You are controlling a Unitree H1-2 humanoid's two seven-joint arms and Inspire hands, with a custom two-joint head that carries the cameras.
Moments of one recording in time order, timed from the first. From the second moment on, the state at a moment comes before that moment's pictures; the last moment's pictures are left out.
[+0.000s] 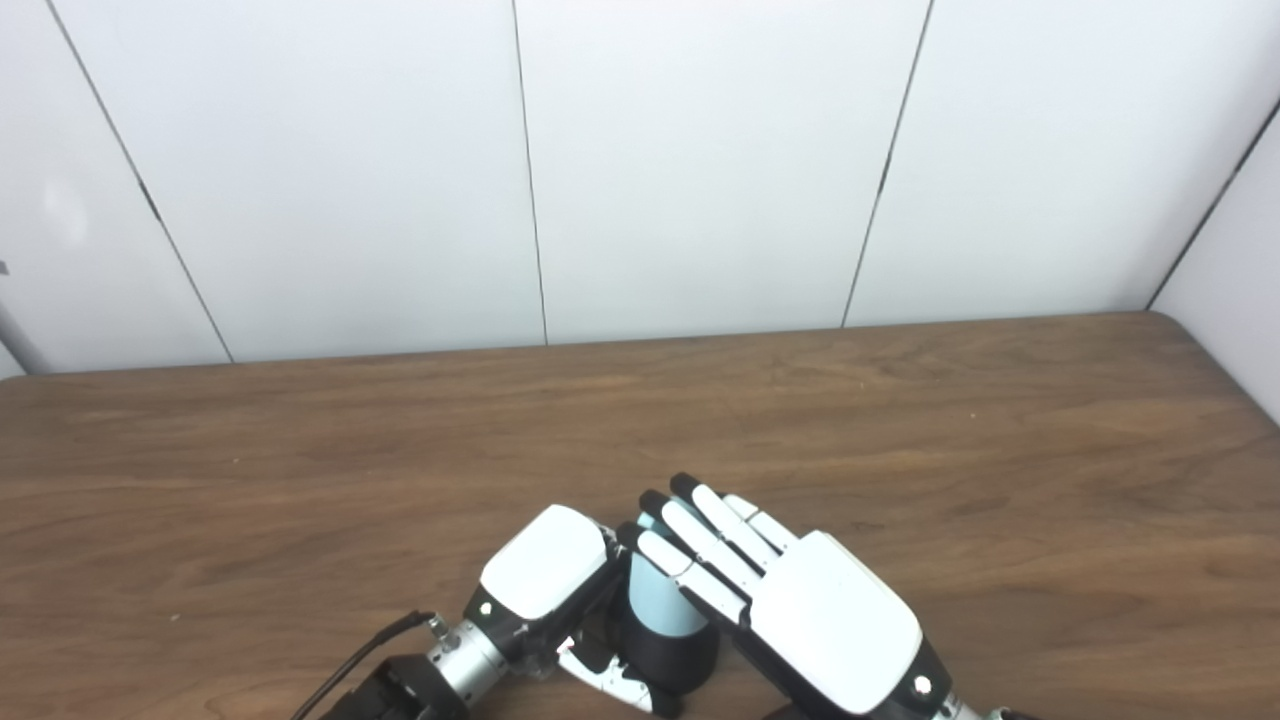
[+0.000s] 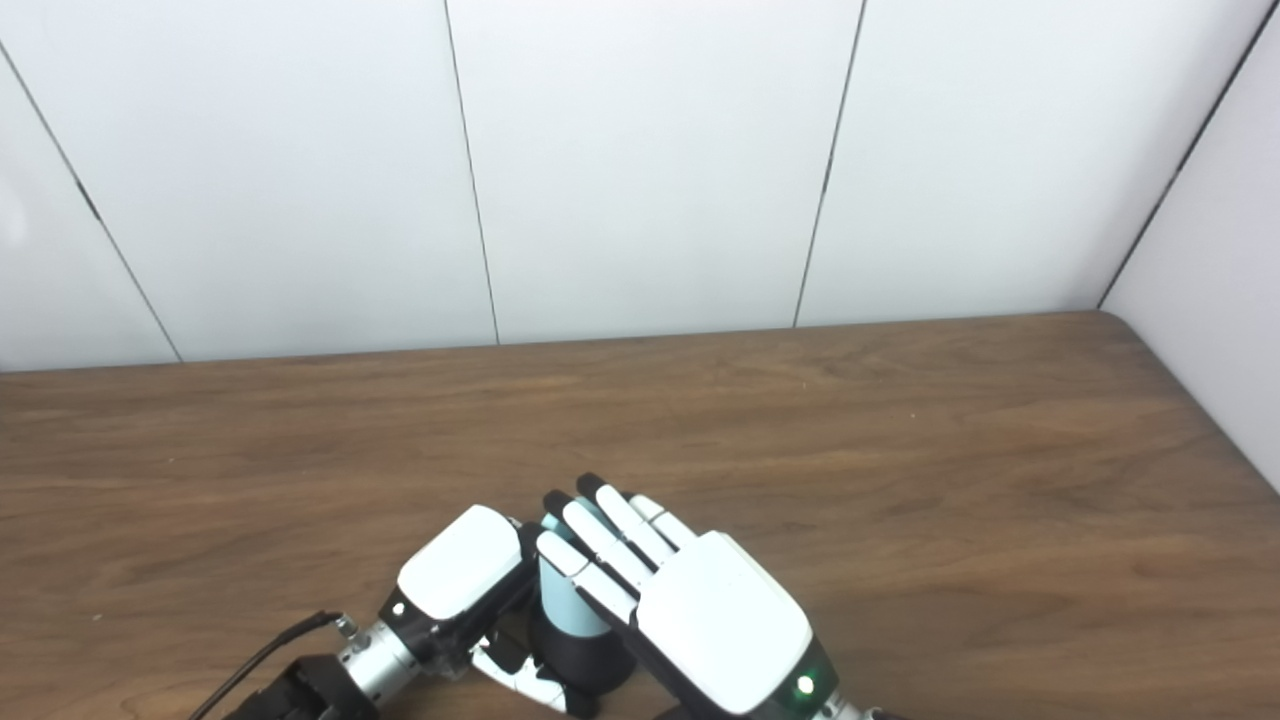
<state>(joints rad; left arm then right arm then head) -0.32 0.30 -0.56 0.17 0.86 -0.40 0.06 0.13 -0.28 0.31 -0.62 -1.14 -0.21 0.19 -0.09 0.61</state>
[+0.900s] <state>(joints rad) -0.33 0.29 -0.57 0.19 0.87 -0.41 0.07 0.09 -0.13 0.16 -0.48 -0.75 -0.18 0.08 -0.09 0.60</state>
